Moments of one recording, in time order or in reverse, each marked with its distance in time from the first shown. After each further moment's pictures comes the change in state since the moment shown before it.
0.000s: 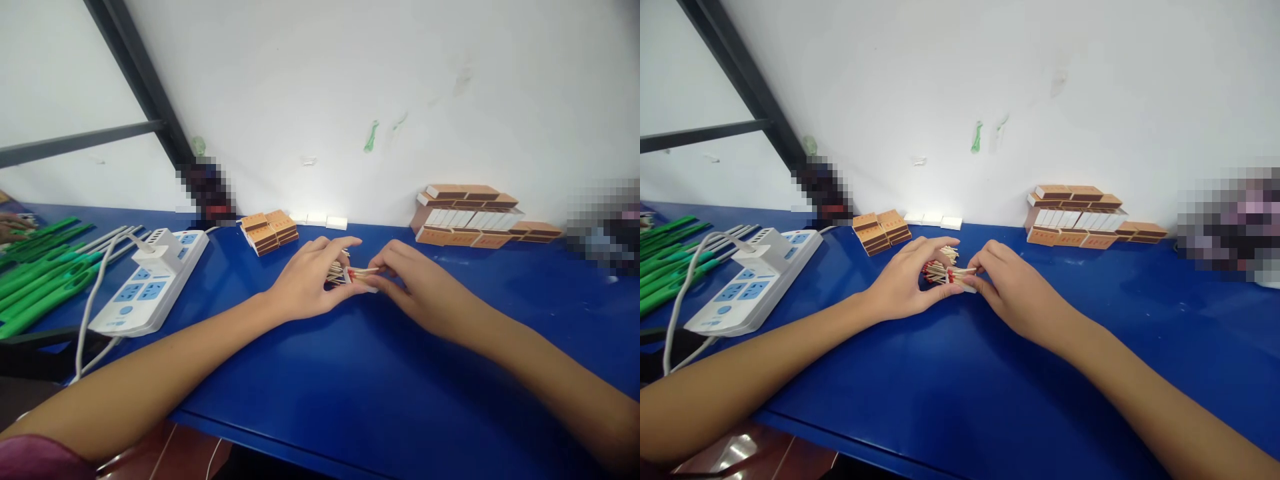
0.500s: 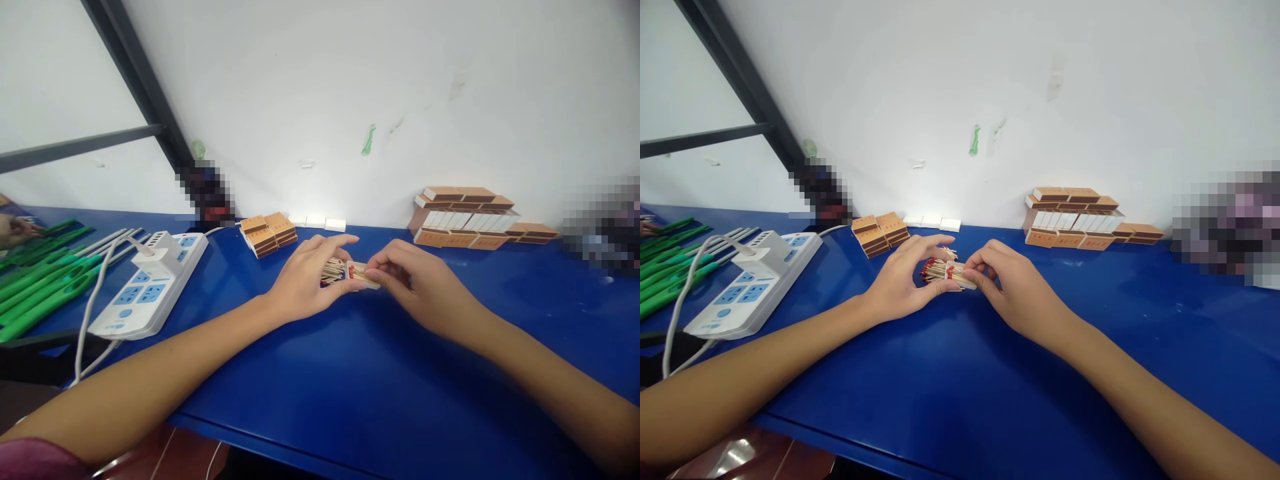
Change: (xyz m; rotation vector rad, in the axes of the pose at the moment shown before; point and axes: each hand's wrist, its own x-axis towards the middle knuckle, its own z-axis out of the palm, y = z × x) left_hand 0.000 -0.002 0.001 -0.035 0.114 0.026; right_hand 0.003 -0.010 -0.001 0.077 0.100 0.055
